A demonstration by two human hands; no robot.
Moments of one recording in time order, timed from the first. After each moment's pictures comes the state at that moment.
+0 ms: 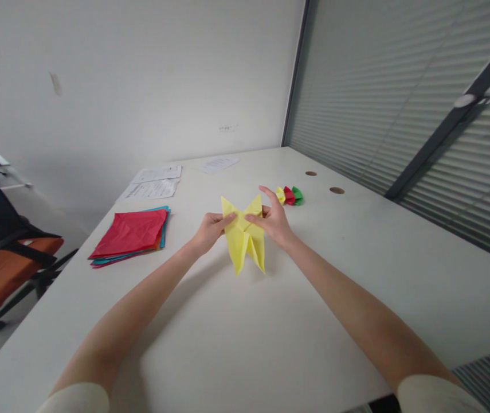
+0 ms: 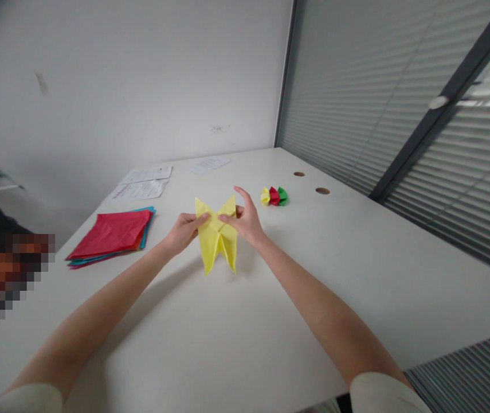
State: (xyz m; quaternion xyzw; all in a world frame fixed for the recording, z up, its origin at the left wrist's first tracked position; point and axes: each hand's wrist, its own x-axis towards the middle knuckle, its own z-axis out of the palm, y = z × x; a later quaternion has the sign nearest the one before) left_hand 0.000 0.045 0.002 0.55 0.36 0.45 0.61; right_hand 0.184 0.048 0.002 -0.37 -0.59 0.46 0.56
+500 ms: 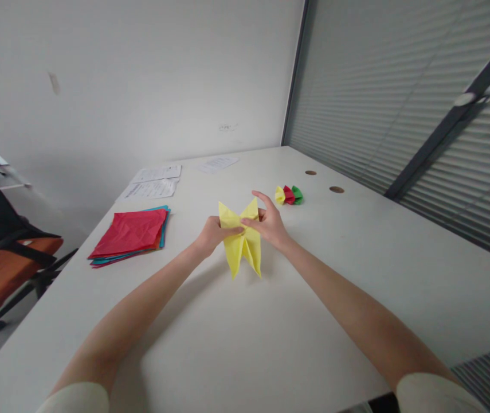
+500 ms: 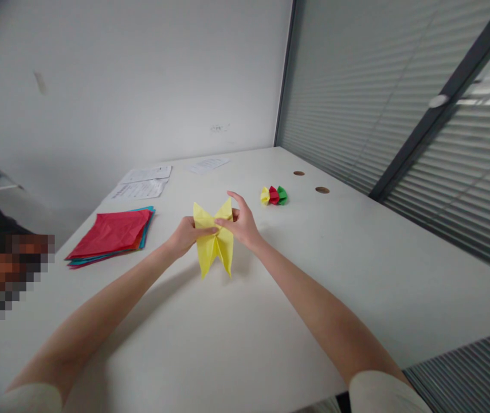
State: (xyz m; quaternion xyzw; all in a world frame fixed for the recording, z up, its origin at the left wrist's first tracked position) left_hand 0.006 0.039 -0.004 0.54 0.42 0.44 0.59; right_hand 0.178 0.049 -0.008 -0.37 -0.60 0.46 0.54
